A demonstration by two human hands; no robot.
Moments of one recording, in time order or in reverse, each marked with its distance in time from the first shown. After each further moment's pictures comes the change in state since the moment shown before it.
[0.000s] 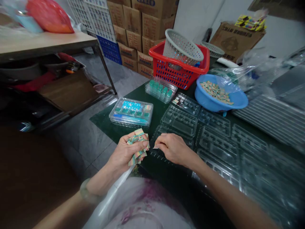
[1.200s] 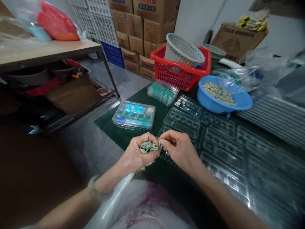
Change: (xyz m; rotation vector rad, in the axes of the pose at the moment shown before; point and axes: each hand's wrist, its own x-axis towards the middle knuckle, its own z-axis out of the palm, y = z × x) left_hand -0.002 0.009 0.016 0.346 -0.201 0.188; right_hand -0.005 -0.010 0.008 0.731 0.343 0.157
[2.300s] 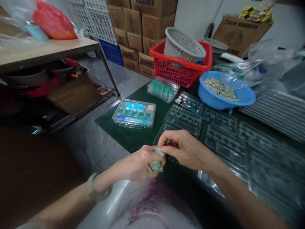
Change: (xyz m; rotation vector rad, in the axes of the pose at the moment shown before) left_hand -0.002 0.004 -0.010 0.639 -0.544 0.405; right_hand 0.002 -0.032 -0.025 -0.061 -0.368 -0.079
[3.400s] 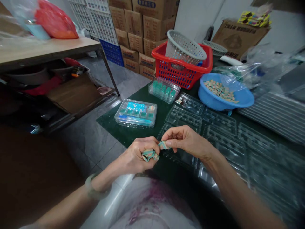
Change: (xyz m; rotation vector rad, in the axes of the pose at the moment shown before) left_hand -0.007 -0.004 -0.006 -0.068 0.274 -0.004; right_hand 0.009 0.028 -0.010 0.369 -0.061 0.152
